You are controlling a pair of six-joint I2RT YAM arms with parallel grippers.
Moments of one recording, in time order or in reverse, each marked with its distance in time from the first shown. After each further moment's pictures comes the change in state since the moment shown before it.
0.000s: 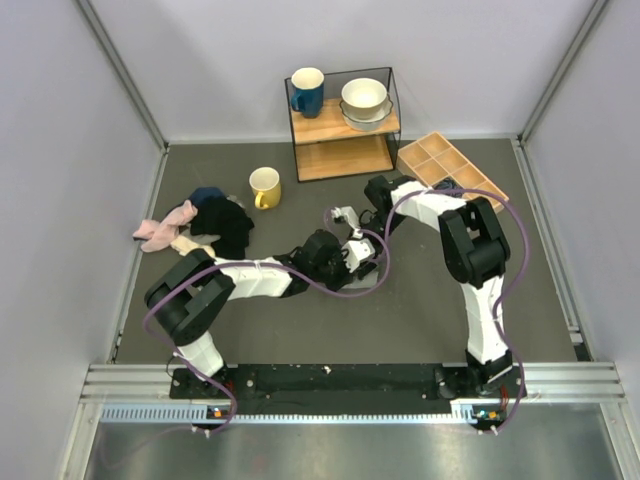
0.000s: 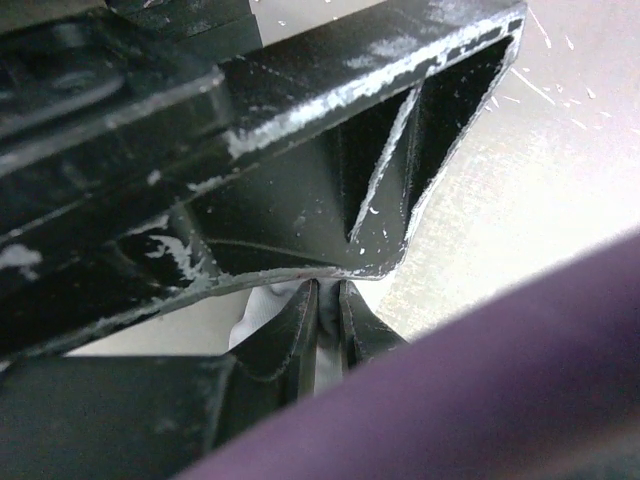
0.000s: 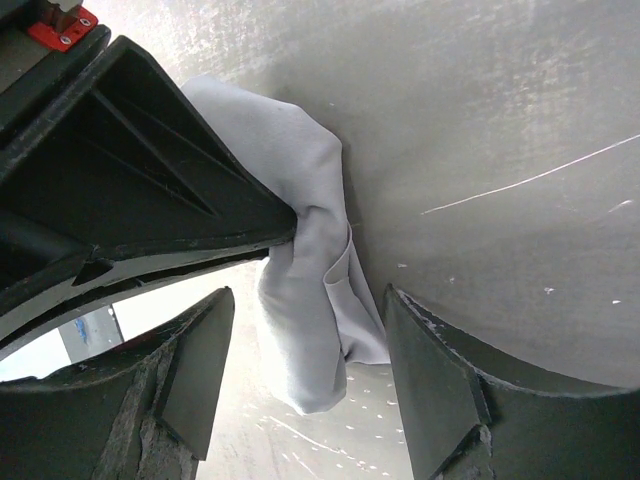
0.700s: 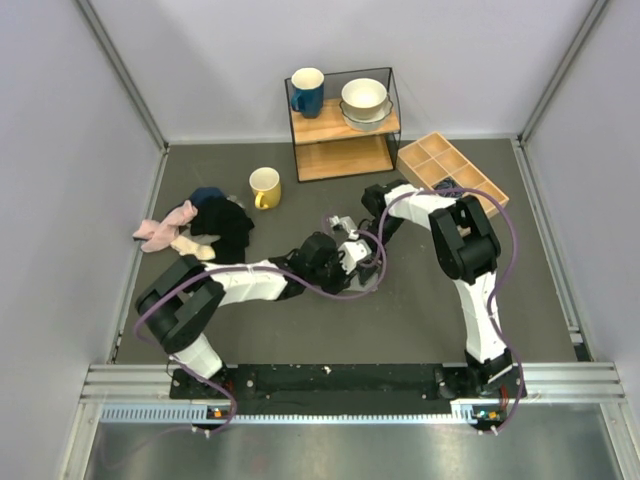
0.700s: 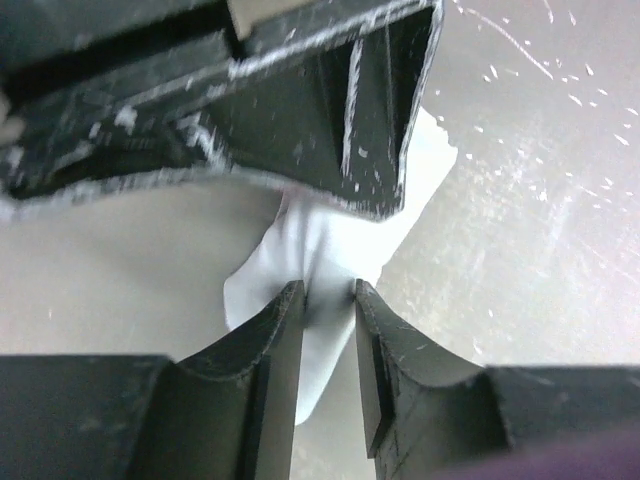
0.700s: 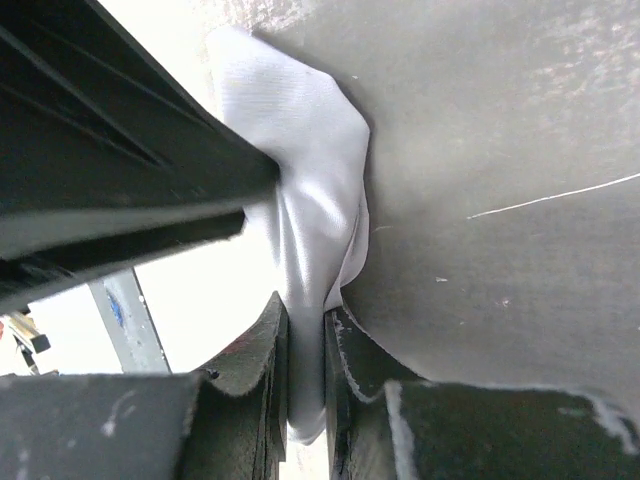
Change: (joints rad) left arm -0.002 -0.035 -0.011 -0.036 -0.031 -0.033; right arm 0.013 0.076 0.031 -0.097 -0.016 -0.001
